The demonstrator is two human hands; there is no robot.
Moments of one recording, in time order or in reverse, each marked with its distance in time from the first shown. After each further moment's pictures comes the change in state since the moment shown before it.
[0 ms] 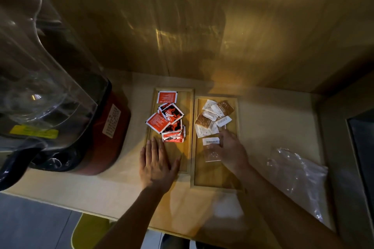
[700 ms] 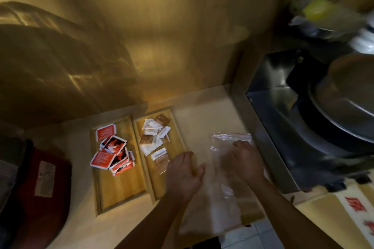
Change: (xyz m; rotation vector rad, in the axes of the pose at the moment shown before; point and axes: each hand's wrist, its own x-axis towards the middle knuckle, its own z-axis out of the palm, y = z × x) left_hand -0.044 0.157 -0.023 -0.291 -0.105 0.604; right_hand -0.100 0.112 -0.089 -0.280 0.410 0.272
